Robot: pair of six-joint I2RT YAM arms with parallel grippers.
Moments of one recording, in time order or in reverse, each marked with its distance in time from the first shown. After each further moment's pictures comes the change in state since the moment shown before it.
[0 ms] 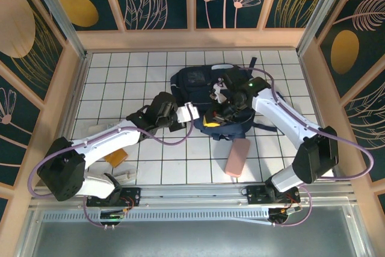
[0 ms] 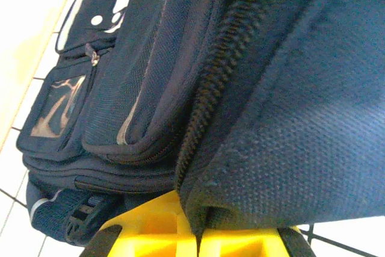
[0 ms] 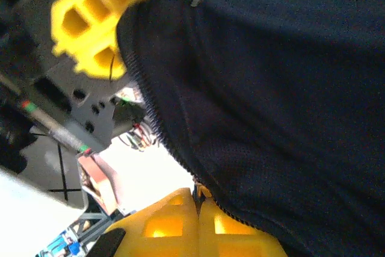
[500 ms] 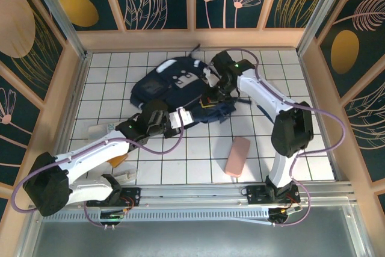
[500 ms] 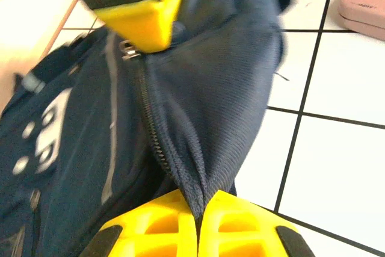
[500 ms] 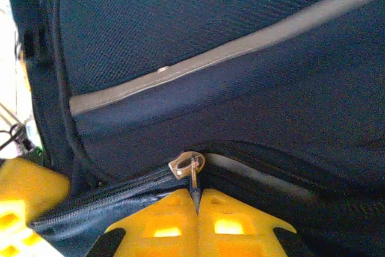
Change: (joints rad) left arm -0.022 -0.155 -0.089 -0.031 -0.027 -0.076; right arm -0.034 0.326 0.332 0.008 0.211 -0.306
